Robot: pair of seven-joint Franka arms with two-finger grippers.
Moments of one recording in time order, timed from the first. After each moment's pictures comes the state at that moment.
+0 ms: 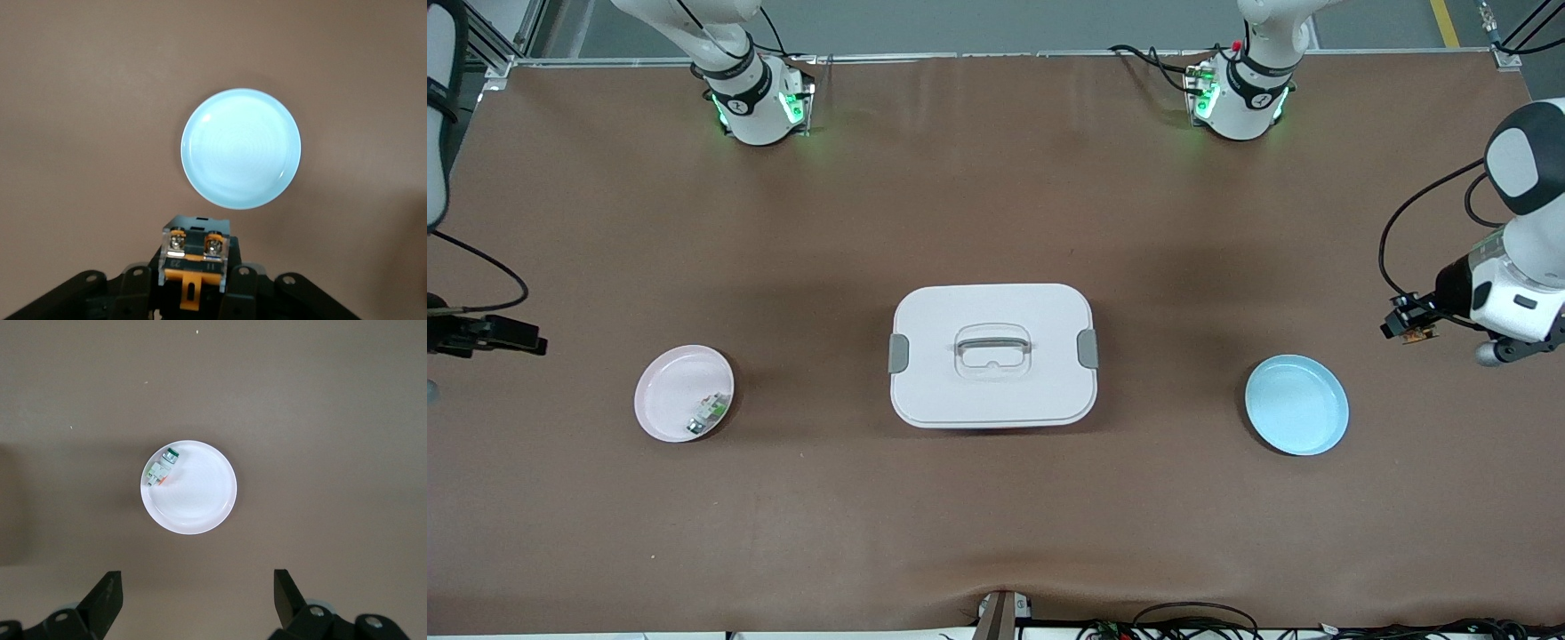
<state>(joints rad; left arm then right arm) 0.36 0.14 -0.29 -1.87 0.00 2.05 -0.34 -0.11 0.36 -0.05 -1.29 0.00 1.60 -0.17</state>
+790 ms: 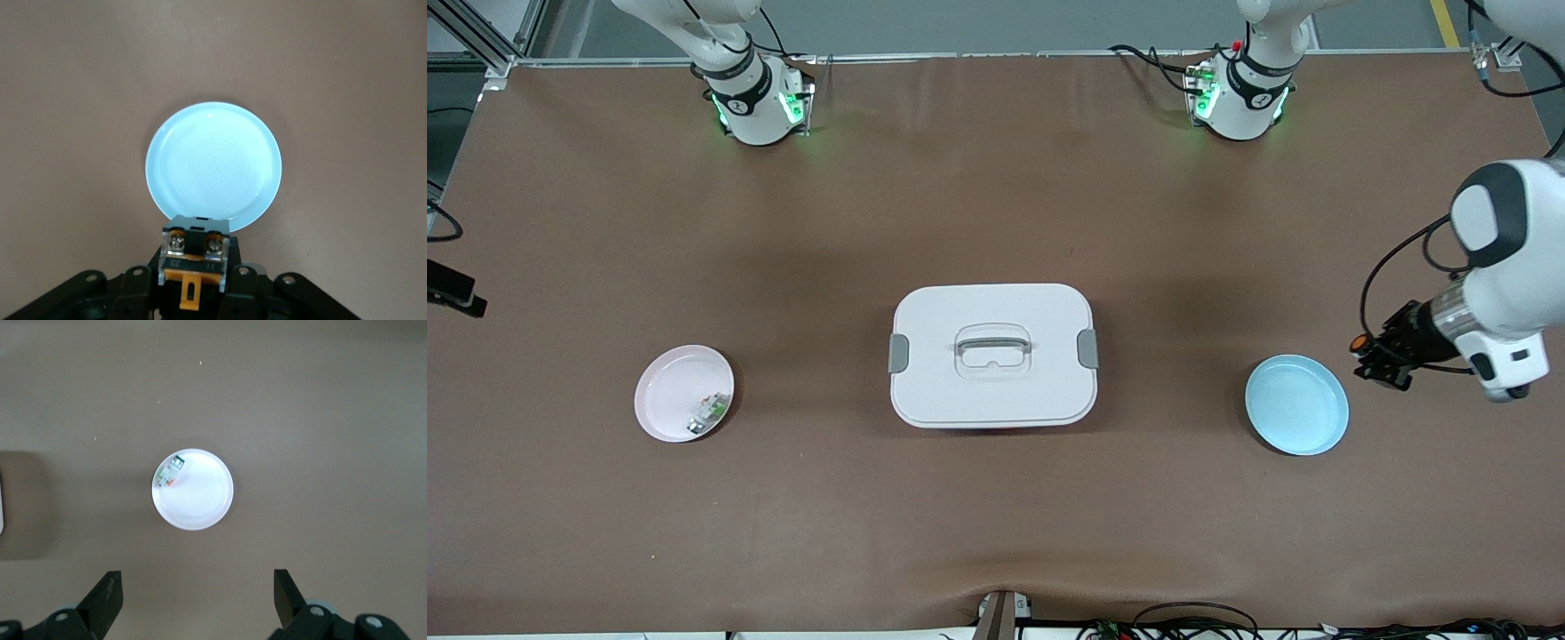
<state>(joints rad) 0.30 0.31 -0.30 -1.81 0.02 2.13 -1.07 -0.11 0.25 -0.04 -1.23 0.00 1.49 -0.17</state>
